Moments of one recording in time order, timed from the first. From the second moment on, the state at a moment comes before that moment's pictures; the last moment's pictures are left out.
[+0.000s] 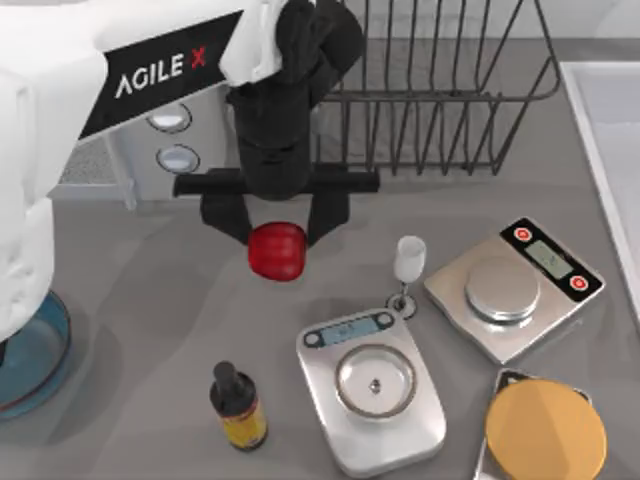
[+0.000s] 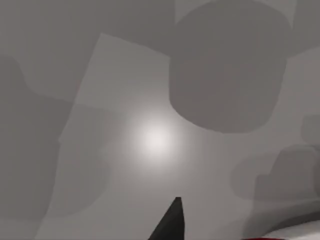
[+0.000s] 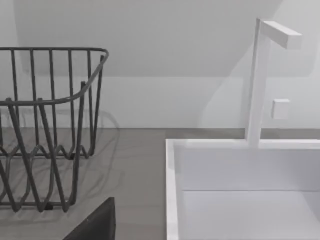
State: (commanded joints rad) left arm -0.59 2.22 1.86 -1.21 0.01 -0.57; right arm 0.00 0.00 0.00 0.00 0.00 0.00
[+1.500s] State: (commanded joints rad) left arm -0.63 2.22 1.77 -1.12 0.00 -0.60; right arm 0.00 0.00 0.00 0.00 0.00 0.00
